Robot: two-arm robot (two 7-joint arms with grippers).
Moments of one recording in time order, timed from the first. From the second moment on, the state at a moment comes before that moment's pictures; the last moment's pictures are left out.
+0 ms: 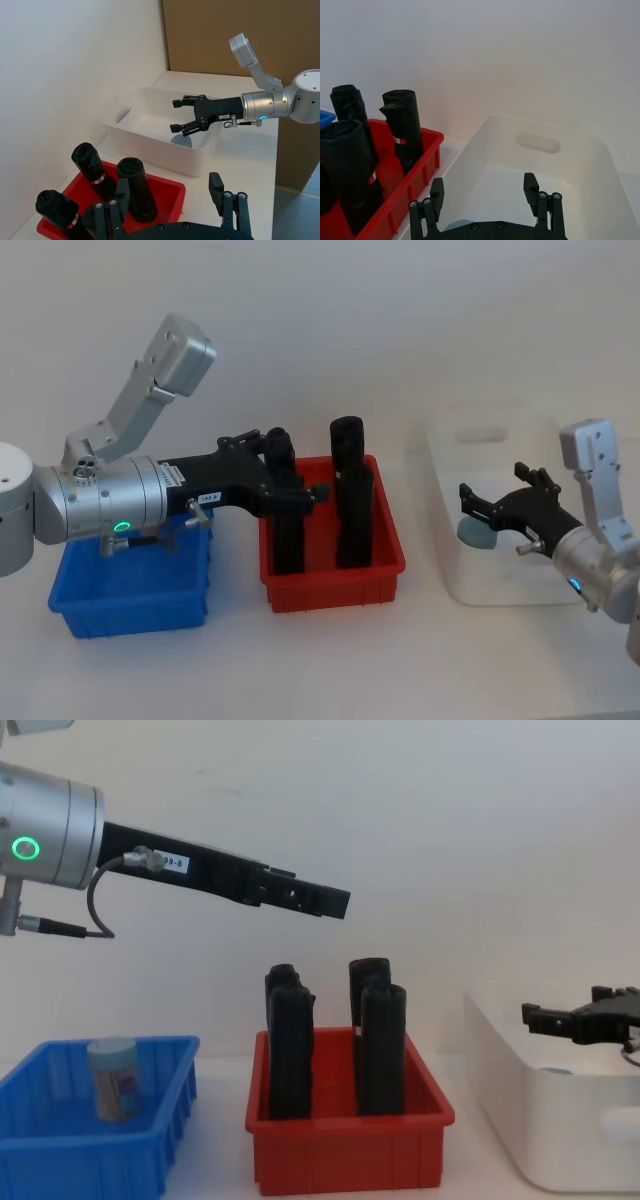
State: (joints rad) left arm -0.59 0.42 0.30 -1.49 -0.26 0.44 -0.87; right arm 0.47 0.23 -0.23 -1.09 0.18 -0.02 0.26
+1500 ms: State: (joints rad) left arm -0.59 0.42 0.30 -1.49 -0.26 0.44 -0.87; right arm 0.33 0.28 -0.19 -1.35 0.25 -0.14 0.15
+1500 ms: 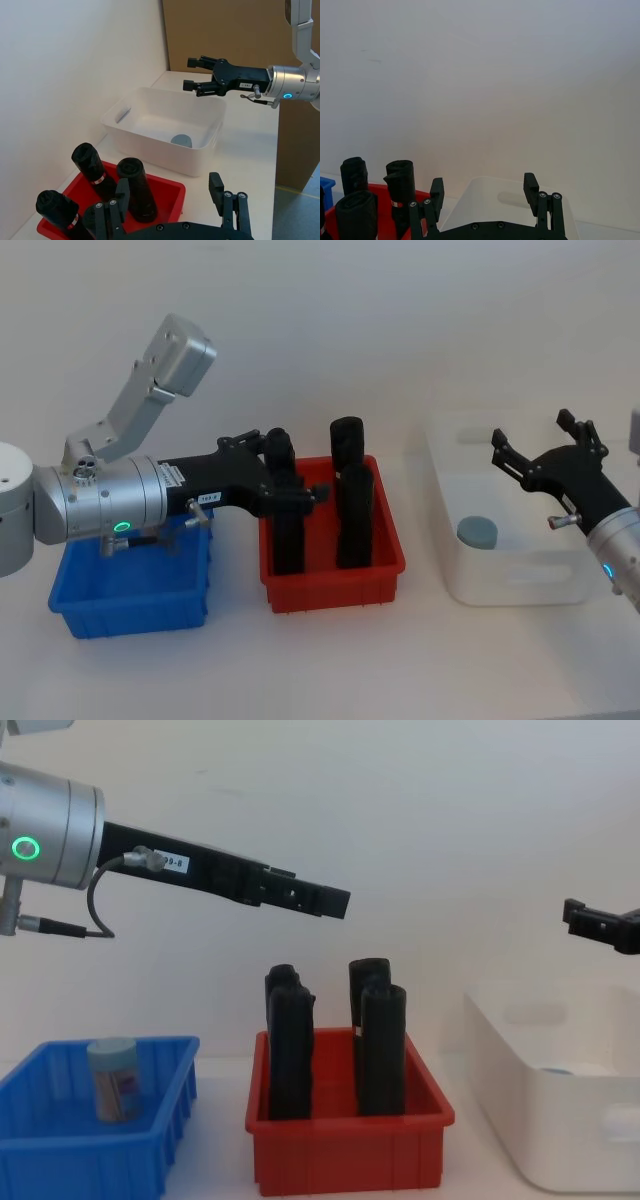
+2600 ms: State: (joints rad) left arm -0.58 0.42 0.31 -1.49 -0.25 0.43 -0.84; right arm 0.30 0.29 -0.19 -1.39 0.25 -0.14 0.14
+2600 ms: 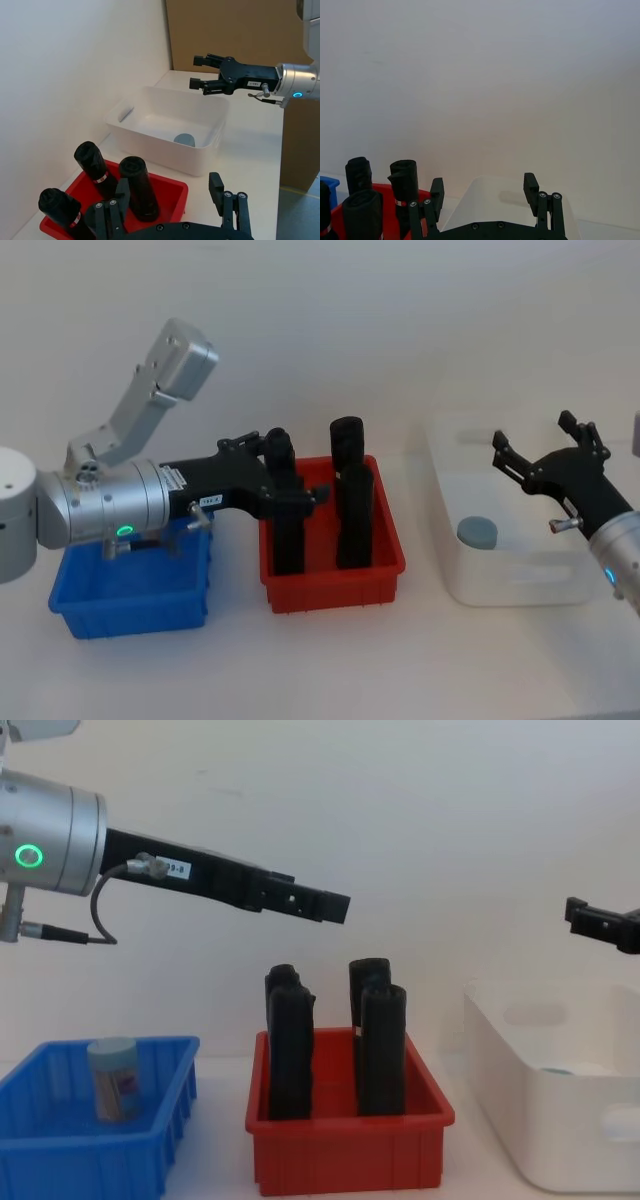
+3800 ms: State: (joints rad) left arm -0.39 0.40 0.39 -1.57 -0.22 0.20 -0.39; right arm 0.00 0.34 -0.23 -1.75 0.29 0.03 0.07
